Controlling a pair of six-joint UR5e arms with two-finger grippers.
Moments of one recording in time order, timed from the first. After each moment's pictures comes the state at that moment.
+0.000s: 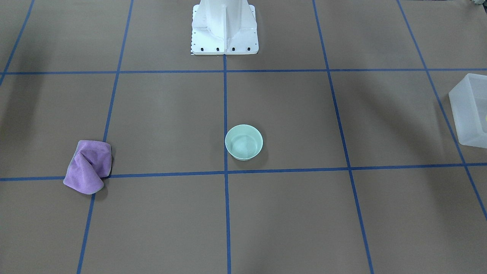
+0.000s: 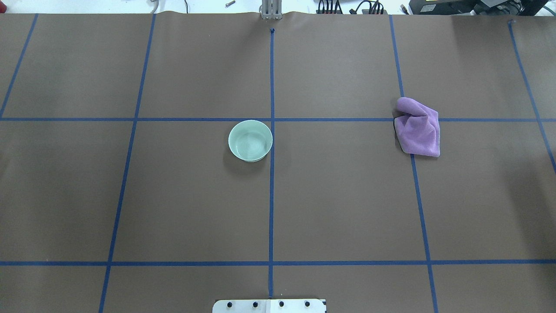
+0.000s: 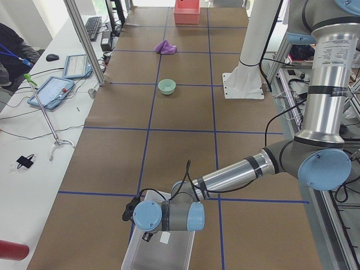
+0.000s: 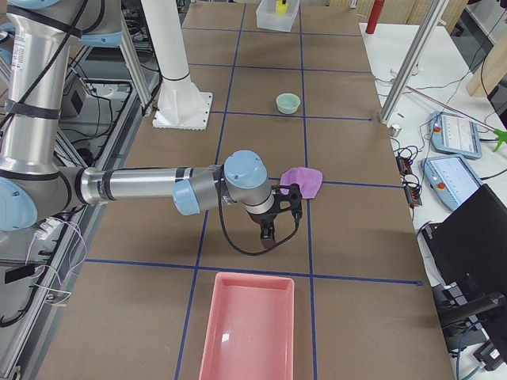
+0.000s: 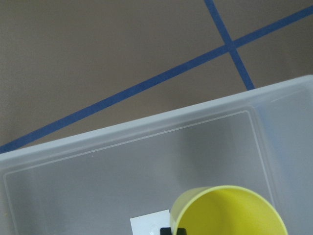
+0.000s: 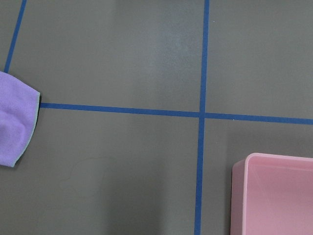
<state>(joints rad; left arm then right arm) -1.65 -1.64 -1.09 -1.99 -2.48 0.51 1.58 -1.81 1.89 -1.30 2.39 0.18</state>
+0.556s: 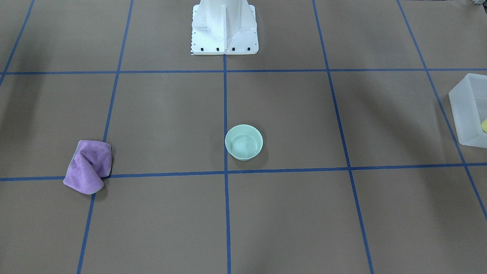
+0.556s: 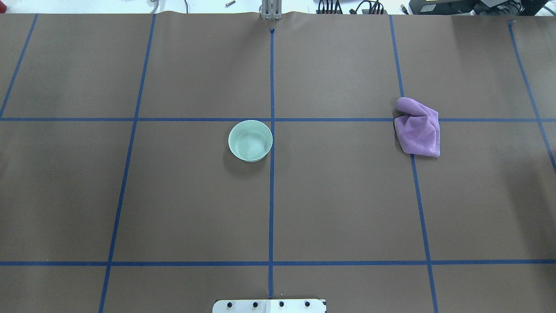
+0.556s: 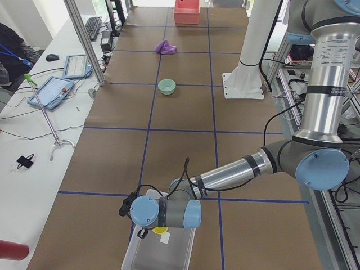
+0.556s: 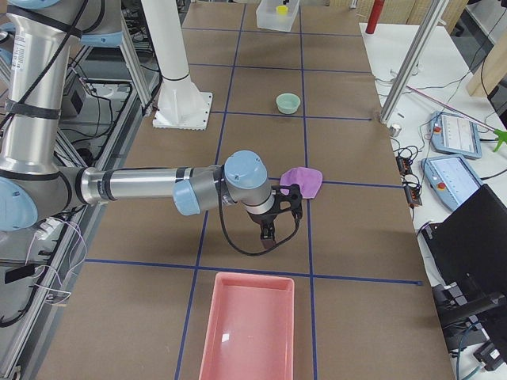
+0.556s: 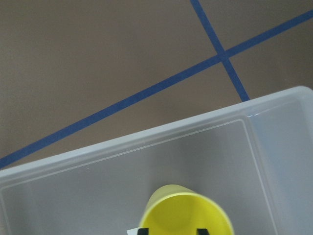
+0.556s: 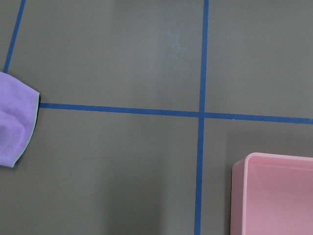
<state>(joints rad) -1.64 -1.66 -1.12 -1.99 -2.50 0.49 1.58 -1.81 1.89 -1.31 2.39 0.18</state>
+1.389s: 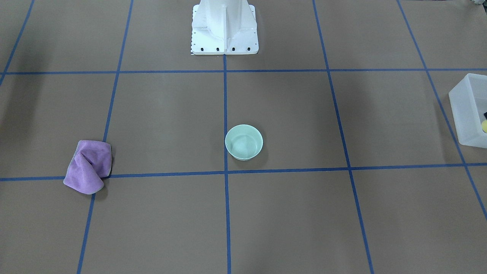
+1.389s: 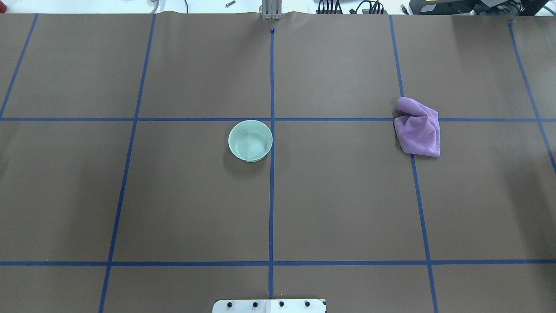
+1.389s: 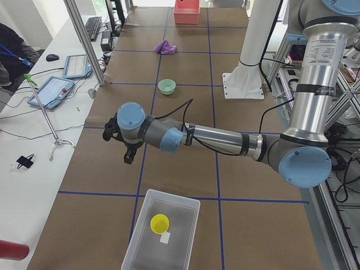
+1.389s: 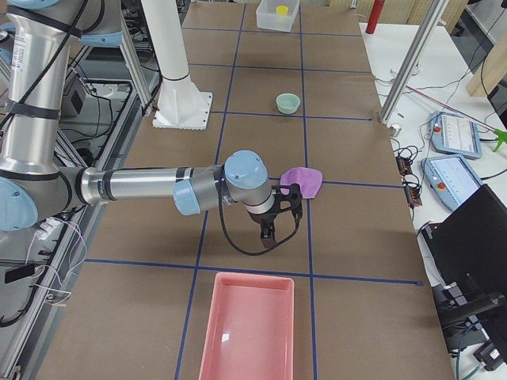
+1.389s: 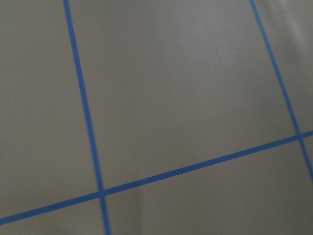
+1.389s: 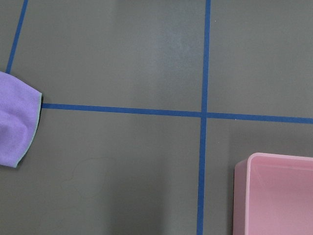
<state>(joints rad) -1.42 -1.70 -1.71 -1.83 -2.46 -0.33 1.58 -1.81 1.89 -1.31 2.39 0.19</state>
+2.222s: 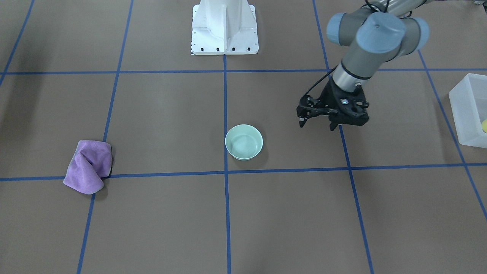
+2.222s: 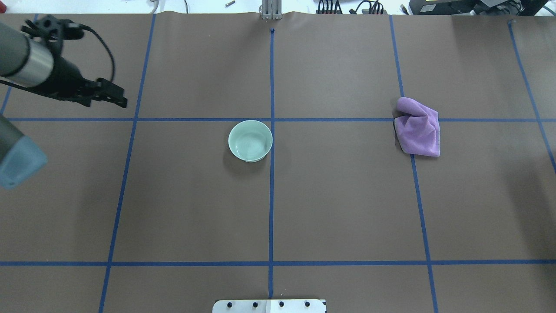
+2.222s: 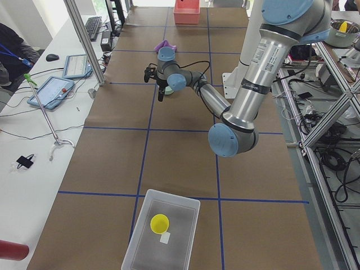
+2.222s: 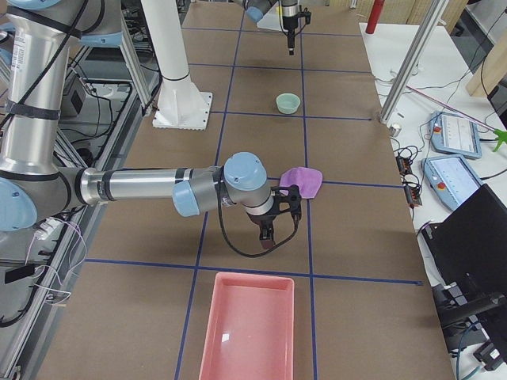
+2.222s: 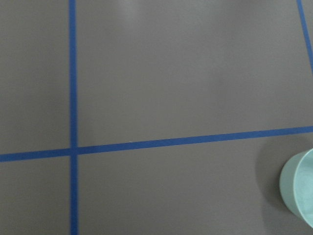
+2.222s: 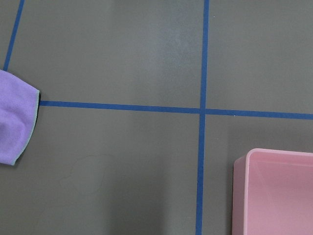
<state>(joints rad) -0.76 -2.05 -1.75 -1.81 -2.00 -1.05 1.58 -1.82 1.89 -1.31 2.39 0.18</state>
